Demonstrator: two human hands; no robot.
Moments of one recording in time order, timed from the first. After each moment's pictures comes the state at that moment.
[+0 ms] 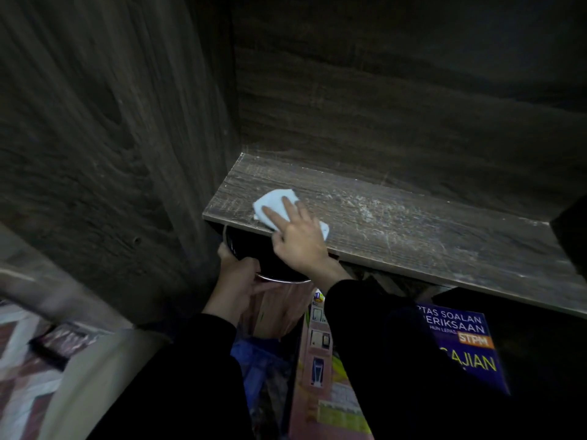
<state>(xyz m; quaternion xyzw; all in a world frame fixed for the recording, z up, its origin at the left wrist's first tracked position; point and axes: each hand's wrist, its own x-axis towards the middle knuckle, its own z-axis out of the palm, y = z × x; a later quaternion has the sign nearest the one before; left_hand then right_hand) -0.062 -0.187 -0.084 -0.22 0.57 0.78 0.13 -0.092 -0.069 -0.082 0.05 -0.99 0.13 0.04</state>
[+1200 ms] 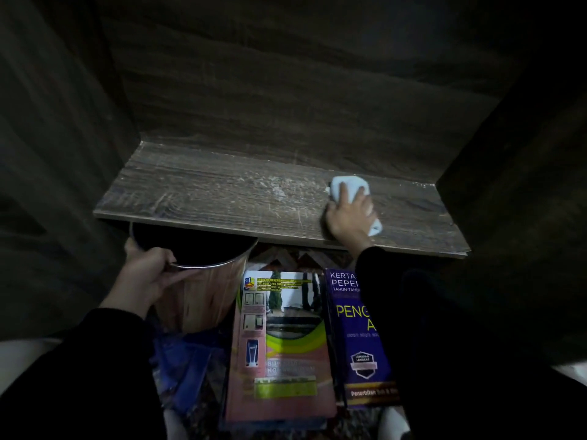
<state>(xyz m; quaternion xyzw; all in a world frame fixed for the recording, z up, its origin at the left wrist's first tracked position) -0.065 -0.169 -0.082 -0.23 0.57 0.78 0.13 -0.033 0.131 -0.080 -0.34 -0.93 0.14 0.05</state>
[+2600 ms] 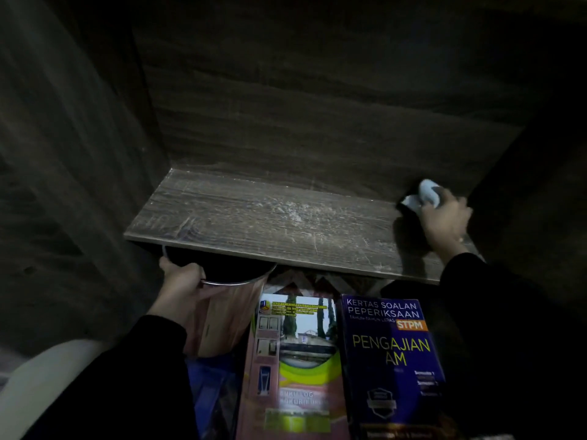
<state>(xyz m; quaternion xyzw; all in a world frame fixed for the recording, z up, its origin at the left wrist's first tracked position) -0.067 -0.147 -0.082 -0.24 0.60 0.76 0.11 -0.017 0.253 -0.036 -0.43 -0.84 0.23 0.25</state>
